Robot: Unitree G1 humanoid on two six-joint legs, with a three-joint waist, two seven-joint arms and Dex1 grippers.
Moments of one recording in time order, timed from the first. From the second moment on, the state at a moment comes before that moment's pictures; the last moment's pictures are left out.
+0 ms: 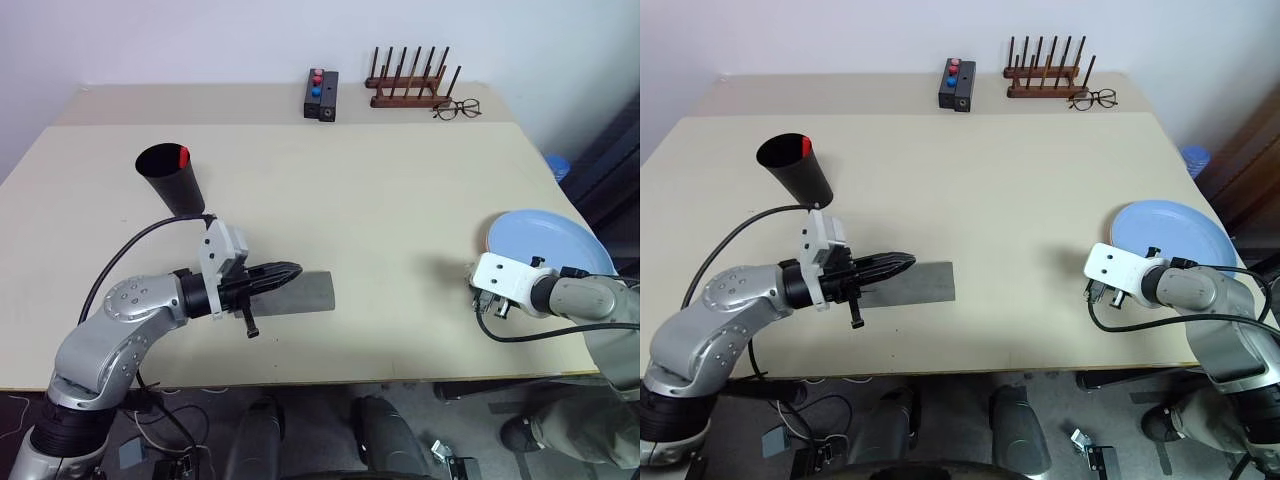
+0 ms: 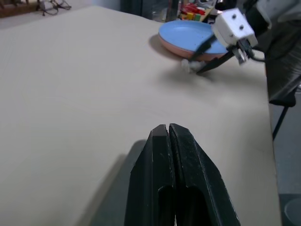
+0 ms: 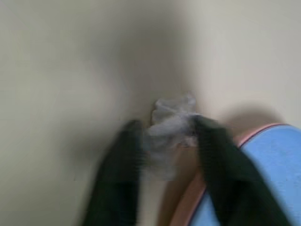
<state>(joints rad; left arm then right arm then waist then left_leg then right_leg) -0.22 0.66 0.03 -0.53 -0.64 0.64 -0.80 -0.10 -0.99 0.03 -0.21 -0.19 0.35 0.82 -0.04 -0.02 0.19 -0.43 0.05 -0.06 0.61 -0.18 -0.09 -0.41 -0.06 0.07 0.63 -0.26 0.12</state>
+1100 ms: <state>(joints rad) 0.00 0.69 0.27 -0.50 -0.55 0.55 -0.65 -0.41 -0.88 -0.10 0.08 0.03 0.22 0.84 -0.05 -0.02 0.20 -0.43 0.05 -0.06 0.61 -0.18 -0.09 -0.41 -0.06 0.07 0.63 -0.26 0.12</state>
